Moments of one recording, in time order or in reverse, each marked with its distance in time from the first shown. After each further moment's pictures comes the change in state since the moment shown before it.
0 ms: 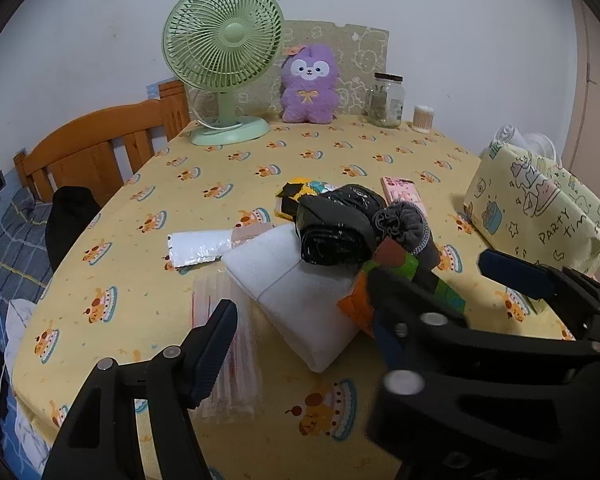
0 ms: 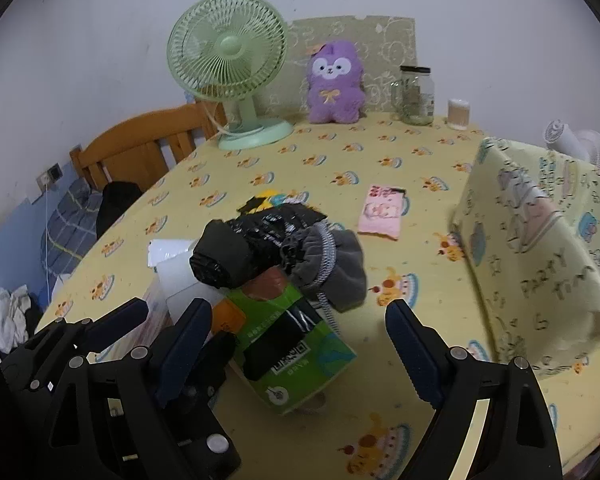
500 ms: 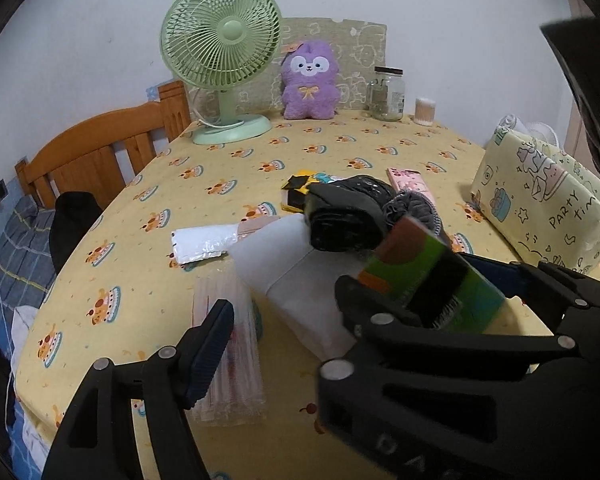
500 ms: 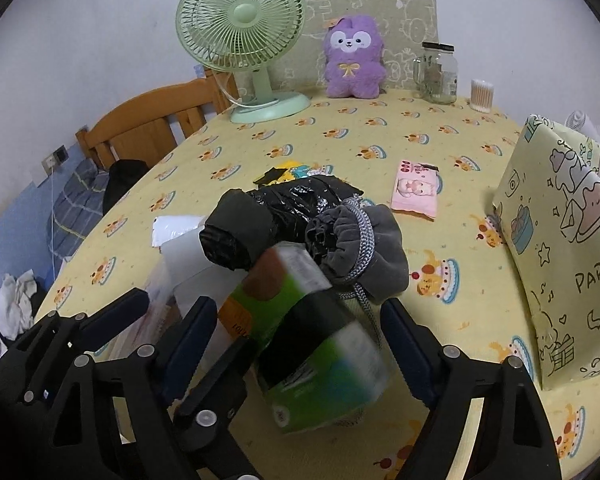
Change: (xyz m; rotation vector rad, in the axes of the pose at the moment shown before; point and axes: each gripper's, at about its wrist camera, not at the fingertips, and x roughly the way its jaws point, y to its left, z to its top) left arm 0.004 0.005 -0.004 0.028 0.002 0.029; right arm 0.024 0.010 -0.002 -0.007 0.071 0.035
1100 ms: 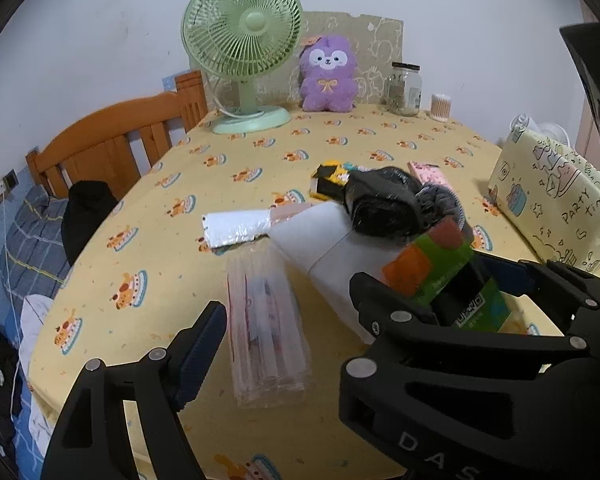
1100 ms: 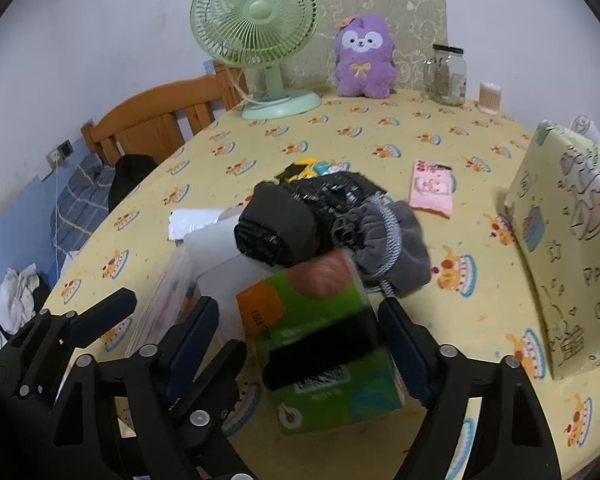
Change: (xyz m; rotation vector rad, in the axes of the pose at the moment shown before) left arm -0.001 0.017 -0.007 -0.016 0.033 0.041; right arm 0.000 0.018 -0.004 -0.023 0.015 0.012
